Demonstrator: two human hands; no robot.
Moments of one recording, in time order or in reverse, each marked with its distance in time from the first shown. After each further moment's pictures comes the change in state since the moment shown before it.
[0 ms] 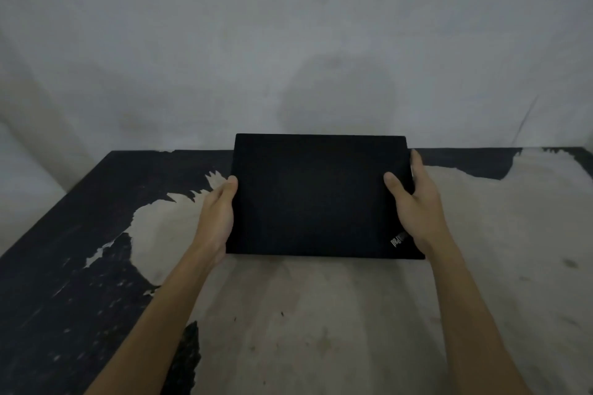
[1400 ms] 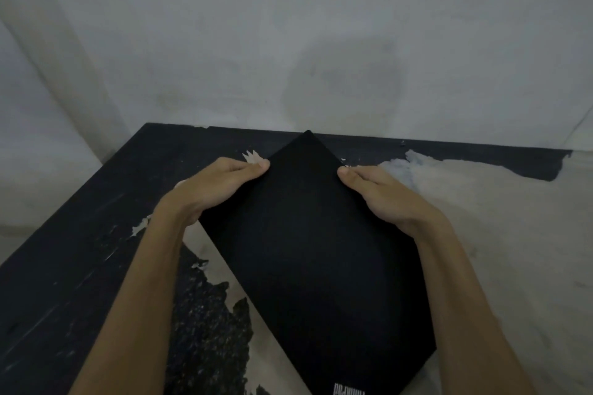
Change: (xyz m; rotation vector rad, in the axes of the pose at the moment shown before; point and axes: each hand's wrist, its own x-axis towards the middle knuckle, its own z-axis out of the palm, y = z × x) left_hand 0.002 0.071 -0.088 0.566 -0.413 -0.097; right_hand -0.025 -0.067 0.102 -0.072 -0.657 0.110
